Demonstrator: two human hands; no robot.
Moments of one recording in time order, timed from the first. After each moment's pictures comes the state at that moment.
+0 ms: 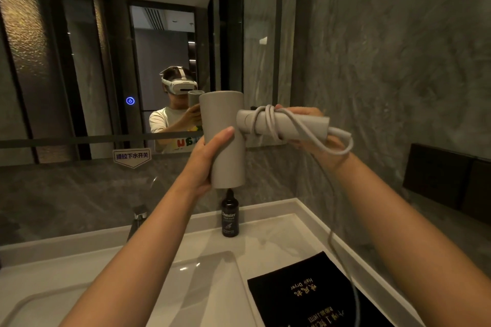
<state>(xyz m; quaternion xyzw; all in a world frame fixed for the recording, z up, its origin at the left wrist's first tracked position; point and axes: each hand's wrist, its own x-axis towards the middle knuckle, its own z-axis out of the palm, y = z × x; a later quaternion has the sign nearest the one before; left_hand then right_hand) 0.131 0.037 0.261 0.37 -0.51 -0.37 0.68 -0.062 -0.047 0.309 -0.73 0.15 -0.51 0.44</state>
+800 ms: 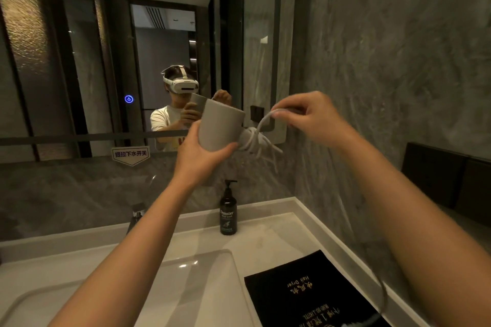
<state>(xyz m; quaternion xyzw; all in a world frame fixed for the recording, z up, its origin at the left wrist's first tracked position) 0.139 0.034 0.258 0.58 -0.53 -0.02 0.62 -0.077 -0.045 0.336 -0.87 0.21 -0.43 0.13</state>
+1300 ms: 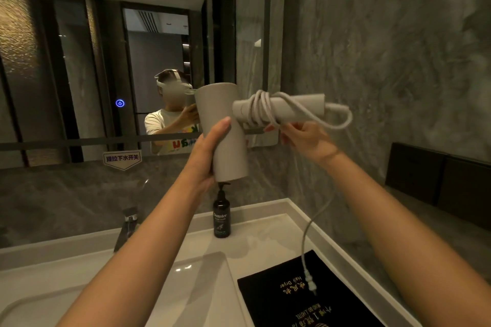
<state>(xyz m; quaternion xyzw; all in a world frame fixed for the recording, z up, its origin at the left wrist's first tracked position) 0.102 0.030 0.271 0.31 -0.46 -0.44 0.71 -0.086 -0.066 0.295 -0.77 0.29 -0.47 0.33</state>
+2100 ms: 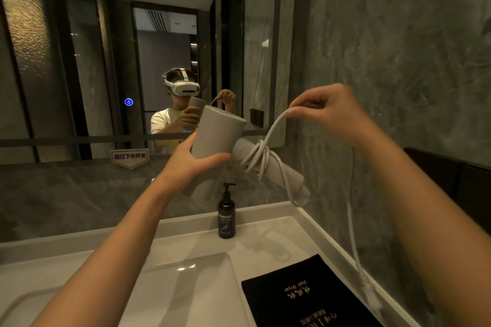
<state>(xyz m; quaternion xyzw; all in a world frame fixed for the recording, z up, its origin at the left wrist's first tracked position) 0.146 0.062 0.265 0.52 -0.59 -0.18 0.59 -0.106 -0.038 0.353 -0.86 0.21 -0.45 0.10</state>
